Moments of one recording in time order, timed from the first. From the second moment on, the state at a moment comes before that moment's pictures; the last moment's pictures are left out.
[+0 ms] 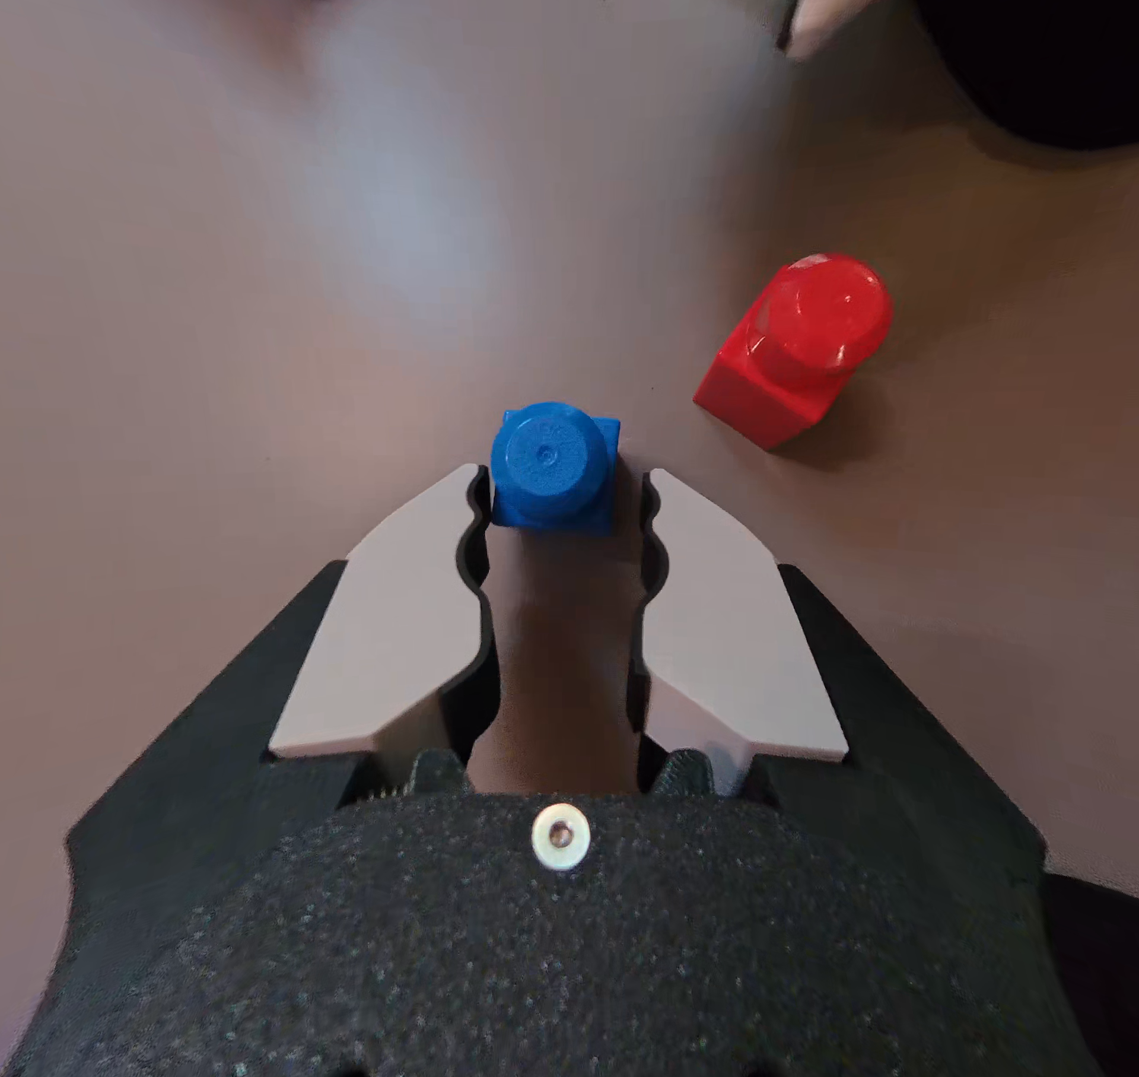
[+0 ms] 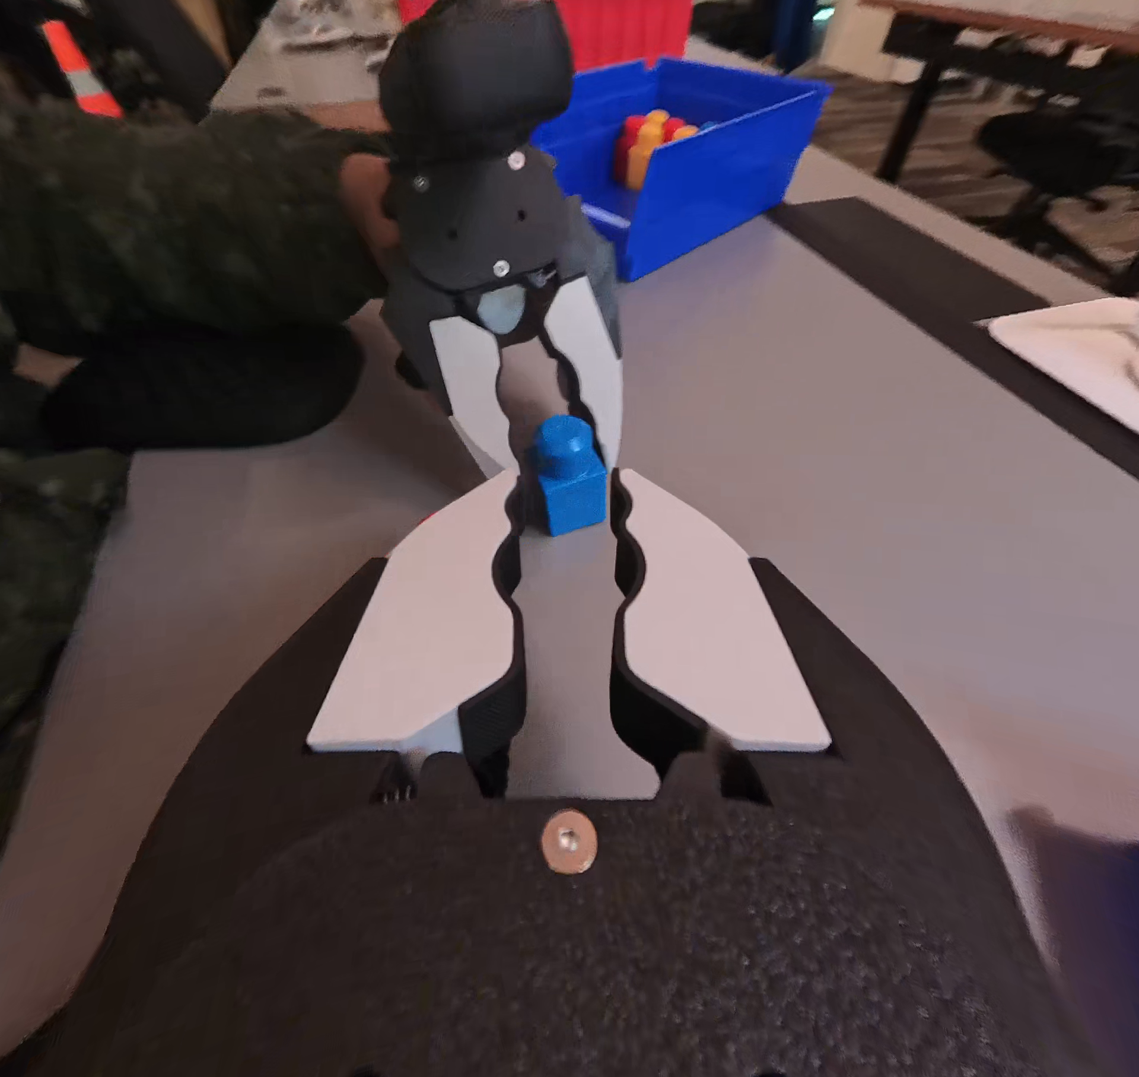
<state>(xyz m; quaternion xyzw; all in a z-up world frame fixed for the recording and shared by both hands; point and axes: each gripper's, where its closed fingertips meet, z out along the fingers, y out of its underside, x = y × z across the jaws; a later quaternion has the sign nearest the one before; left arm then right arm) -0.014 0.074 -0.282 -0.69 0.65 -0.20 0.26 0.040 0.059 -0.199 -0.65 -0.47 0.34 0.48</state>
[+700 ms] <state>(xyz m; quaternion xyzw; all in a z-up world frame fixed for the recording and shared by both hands) -0.027 0.064 -0.170 -0.57 0.53 -0.44 0.45 0.018 0.018 -0.296 -0.77 -0.56 0.19 0.26</state>
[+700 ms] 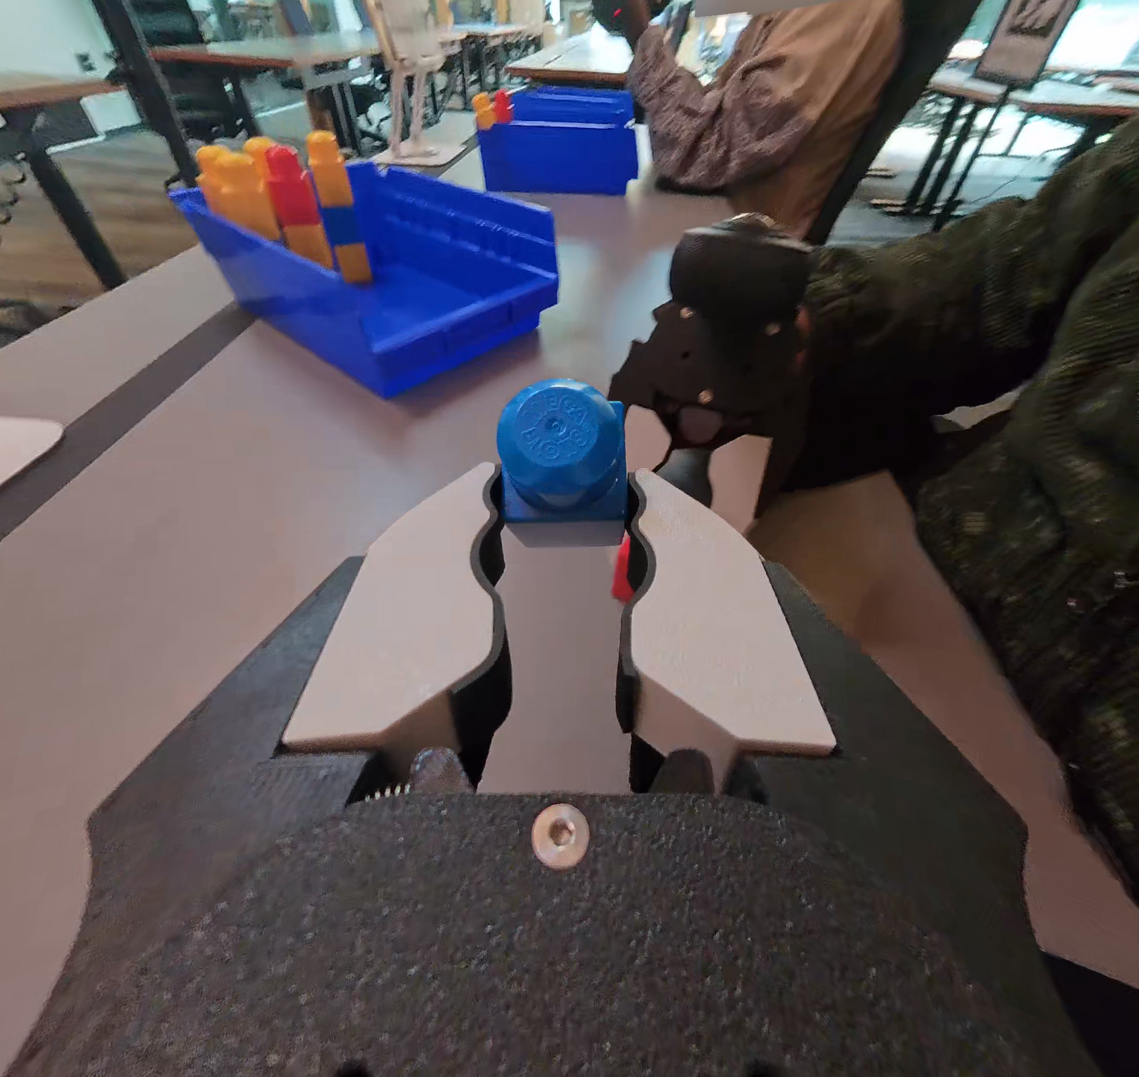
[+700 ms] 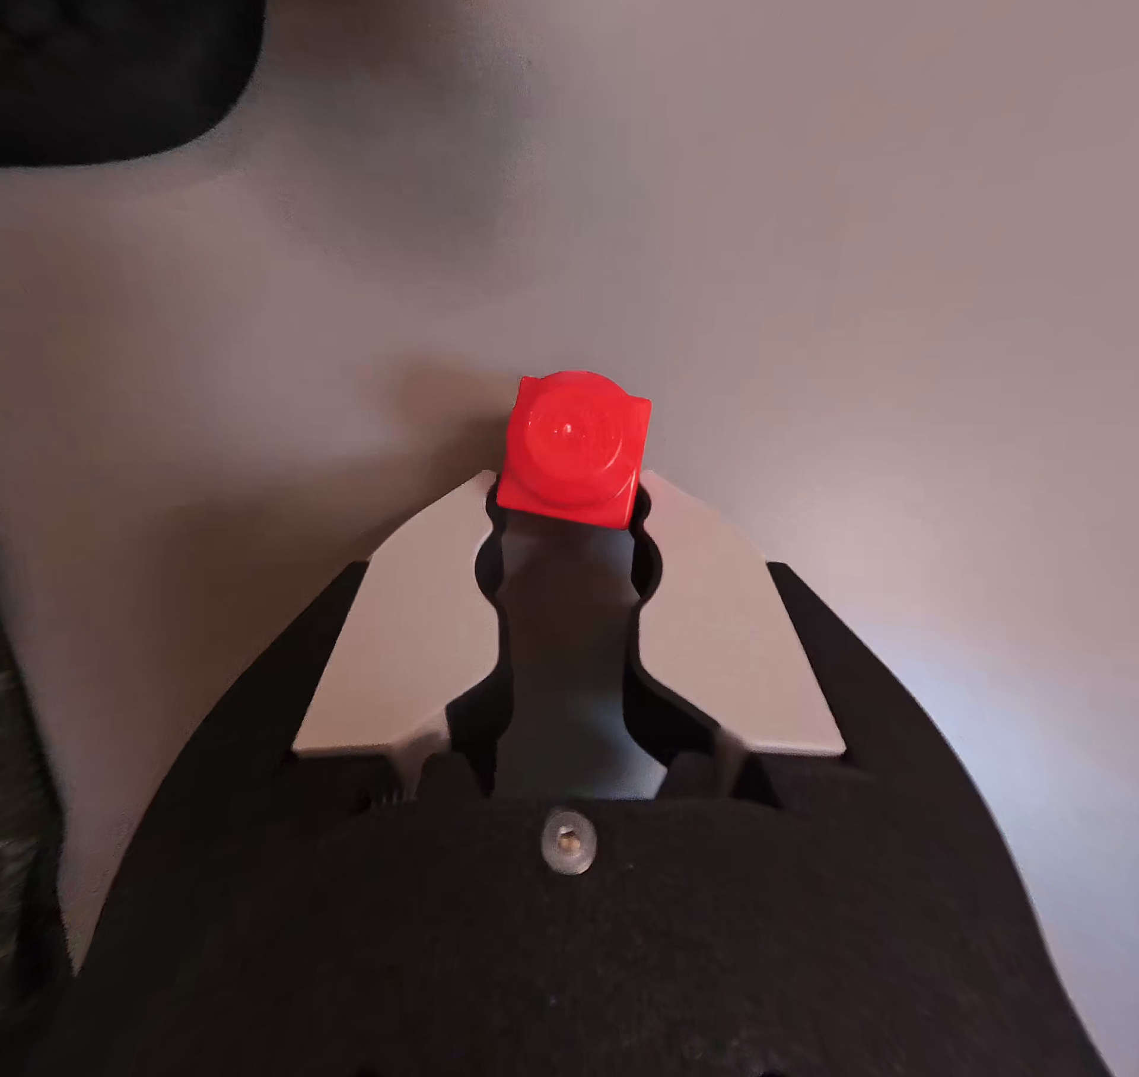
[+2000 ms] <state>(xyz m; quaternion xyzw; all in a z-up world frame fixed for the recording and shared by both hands) 0.000 -0.009 -0.223 -0.54 0.70 -0.35 0.32 -0.011 -0.008 -0.293 -0.72 -0.60 0.23 0.25</state>
